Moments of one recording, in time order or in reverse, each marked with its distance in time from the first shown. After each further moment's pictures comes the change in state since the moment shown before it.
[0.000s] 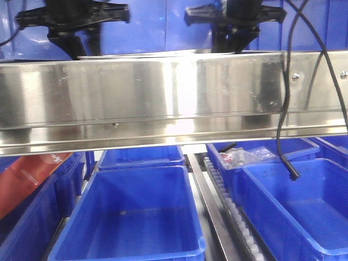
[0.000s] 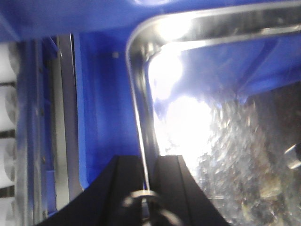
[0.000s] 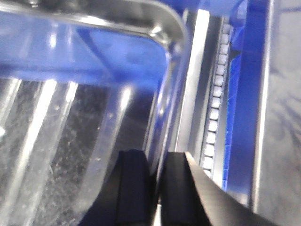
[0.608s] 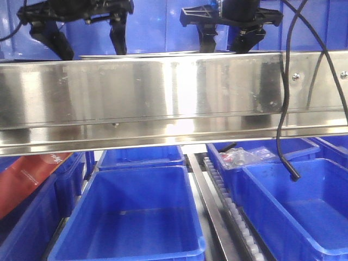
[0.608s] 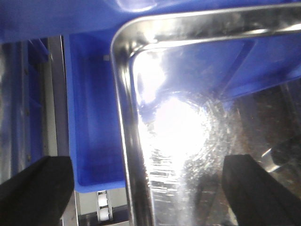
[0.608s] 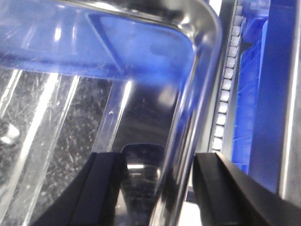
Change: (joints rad) left arm -0.010 -0.010 0.000 -0.011 -0.002 0.000; right arm 0.007 -0.002 0.002 0.019 0.017 -0.014
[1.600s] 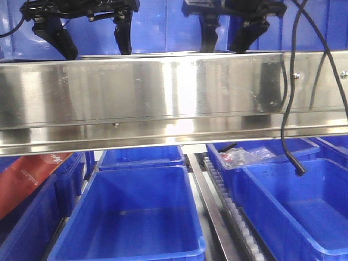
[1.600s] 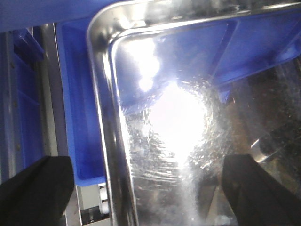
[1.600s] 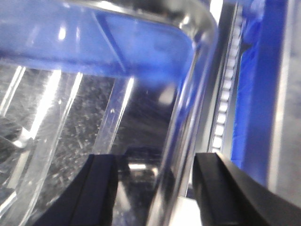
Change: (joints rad) left arm -0.030 -0.025 0.000 -0.002 0.033 0.023; right arm 0.000 -0.024 0.001 0.019 0.032 -0.006
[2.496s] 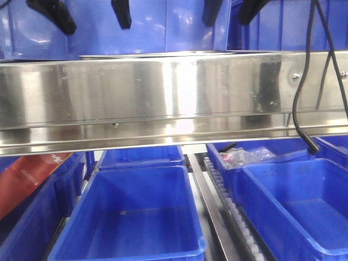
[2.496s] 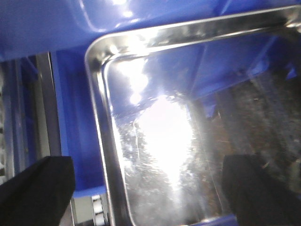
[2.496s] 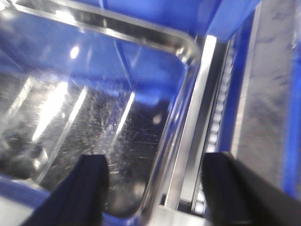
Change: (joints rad) left arm -0.003 -0.069 0.000 -0.020 0.004 0.018; right arm 0.000 -0.104 0.000 0.000 0.021 -0.063
